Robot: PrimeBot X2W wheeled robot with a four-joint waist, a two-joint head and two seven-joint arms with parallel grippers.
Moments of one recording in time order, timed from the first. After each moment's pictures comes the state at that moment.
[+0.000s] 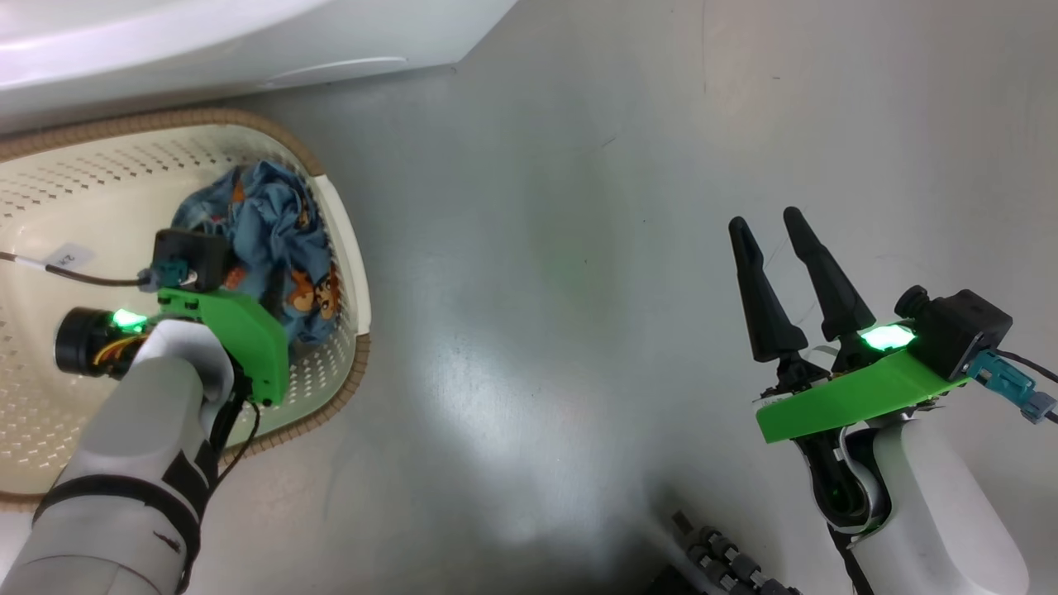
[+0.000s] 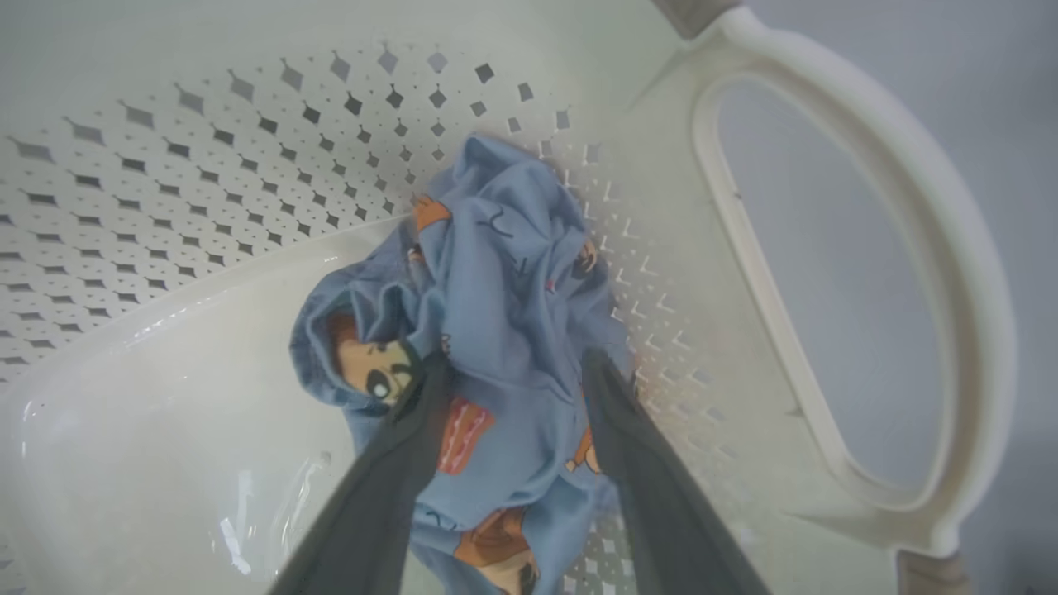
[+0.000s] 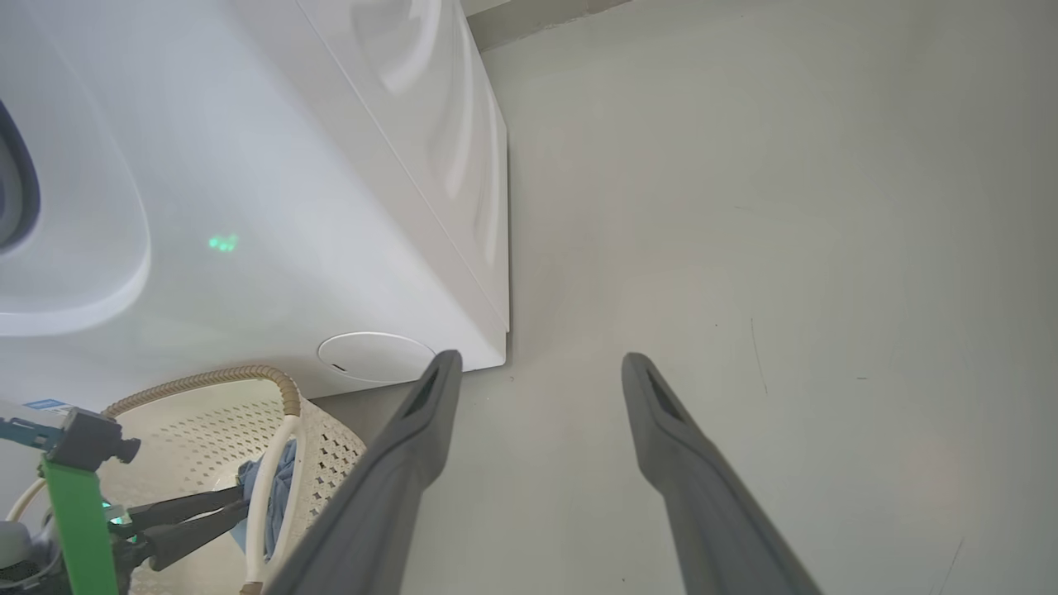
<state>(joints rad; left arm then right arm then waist) -0.97 0.15 -0.63 1.27 -0.48 -0.13 -0.24 -0.39 -0.12 0.18 0.19 0.54 0.13 -0.25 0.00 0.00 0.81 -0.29</state>
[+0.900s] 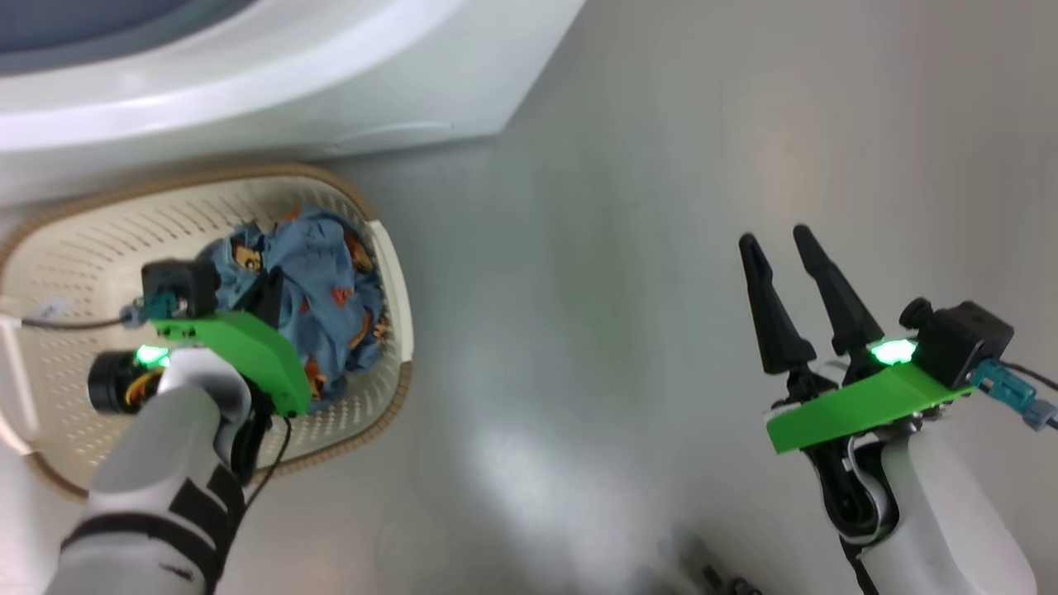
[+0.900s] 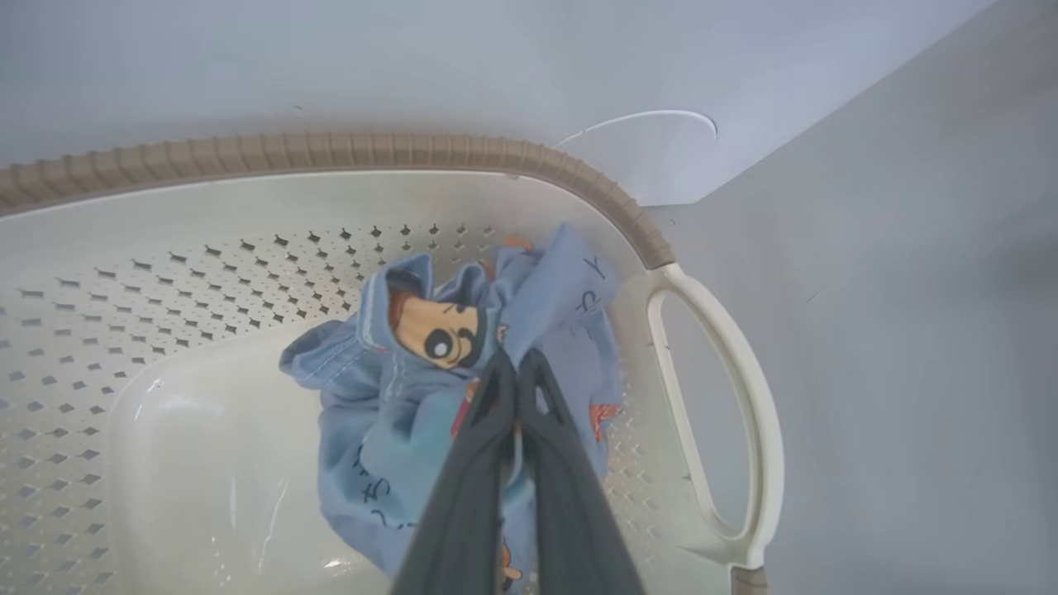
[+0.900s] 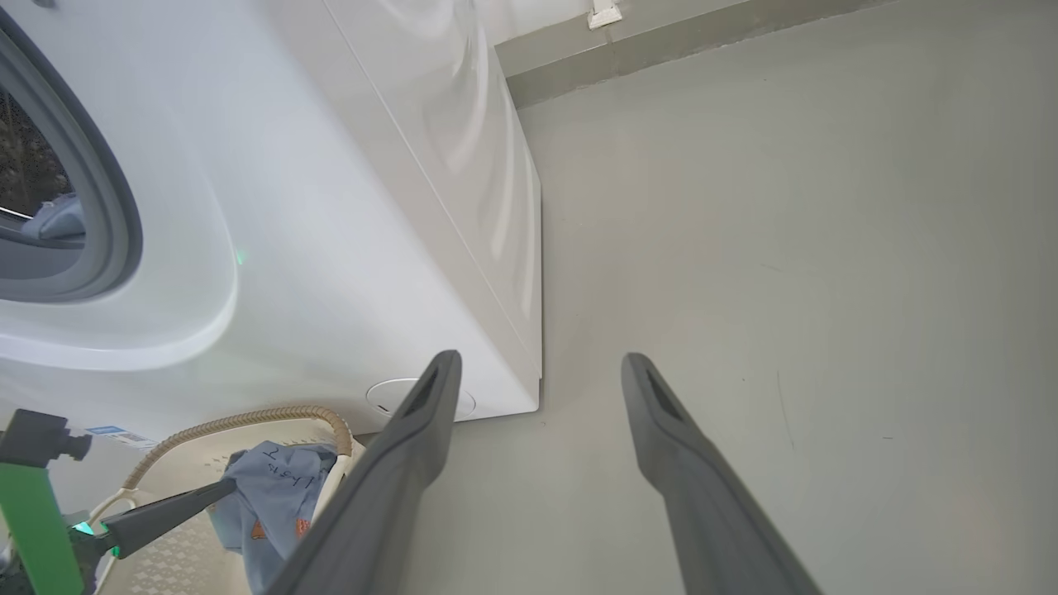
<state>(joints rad) -0.88 0.15 -0.58 1.14 -0.66 -0.13 -0.25 -0.38 -0.14 0.17 0.22 0.54 0.13 -0.25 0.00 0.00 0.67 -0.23</state>
